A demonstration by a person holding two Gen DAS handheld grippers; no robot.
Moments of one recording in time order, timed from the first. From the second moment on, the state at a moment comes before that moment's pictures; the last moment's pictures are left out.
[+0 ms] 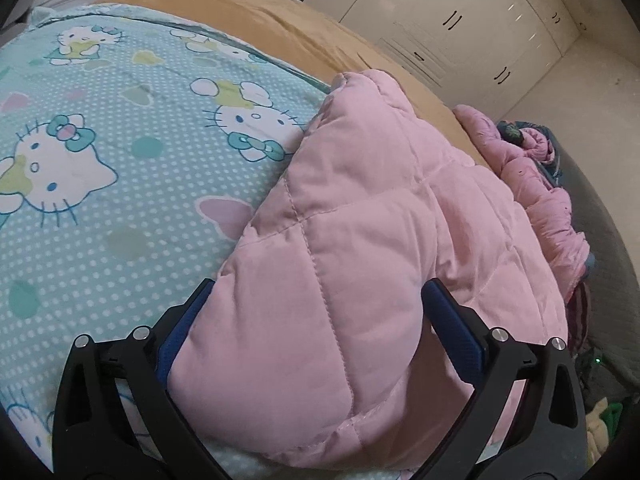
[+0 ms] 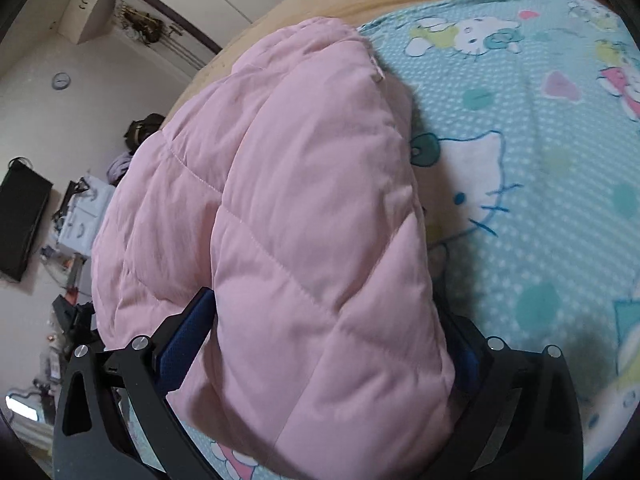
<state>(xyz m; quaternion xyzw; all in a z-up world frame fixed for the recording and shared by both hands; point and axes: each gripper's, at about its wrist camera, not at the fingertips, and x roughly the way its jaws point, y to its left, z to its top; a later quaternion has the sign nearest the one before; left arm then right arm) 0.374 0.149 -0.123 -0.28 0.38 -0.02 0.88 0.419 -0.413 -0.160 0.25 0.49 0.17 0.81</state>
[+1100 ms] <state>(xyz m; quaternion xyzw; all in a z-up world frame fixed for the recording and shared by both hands) 0.227 0.102 -0.050 -0.19 0.37 -0.06 0.91 0.315 -0.425 -0.081 0.24 0.47 0.28 0.80</state>
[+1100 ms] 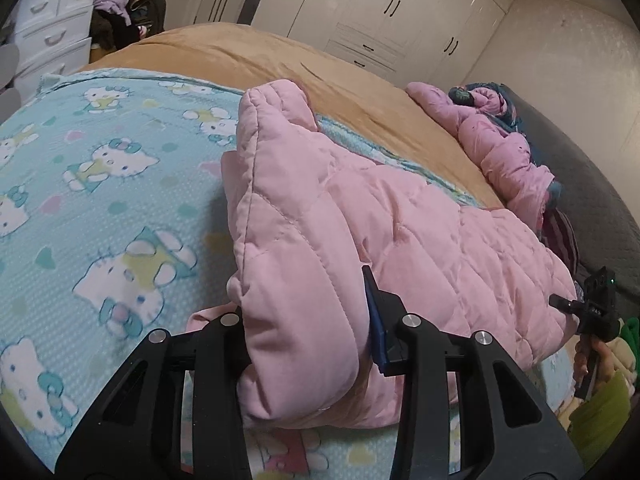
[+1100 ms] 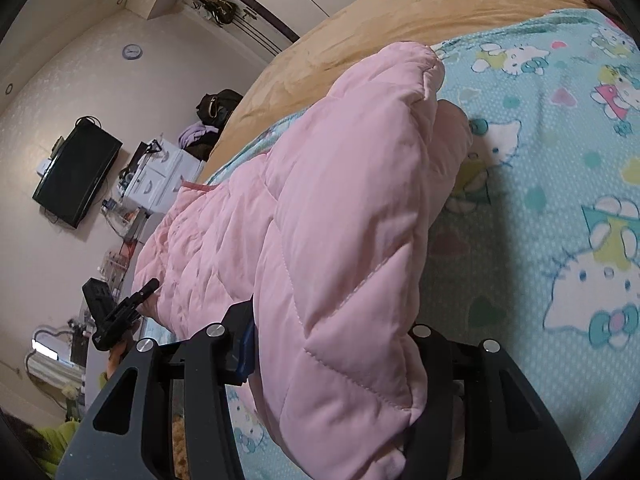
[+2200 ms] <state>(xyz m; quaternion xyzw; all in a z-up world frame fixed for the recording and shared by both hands) 0.211 0.105 -0.063 -0.17 0.42 -0.01 0.89 0.306 -0.387 -0.089 0.12 0.50 0.13 0.85</state>
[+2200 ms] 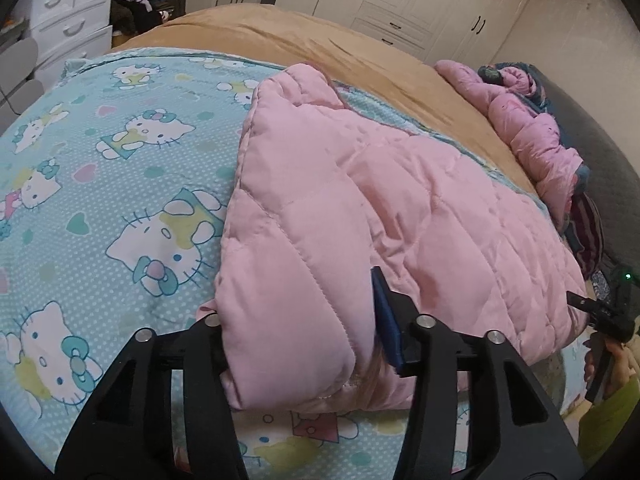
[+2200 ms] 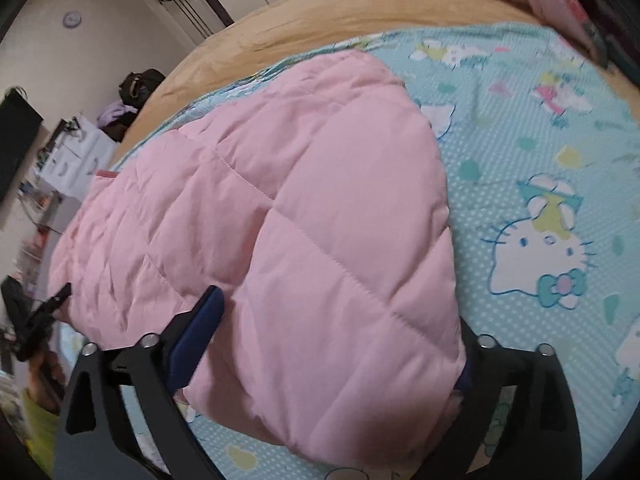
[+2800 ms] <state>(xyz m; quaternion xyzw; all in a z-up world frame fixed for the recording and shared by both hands) 0.159 0.104 -0.002 -0.12 0.38 0.04 0.92 0.212 -0.373 0.004 0.06 0.33 0.10 0.93</state>
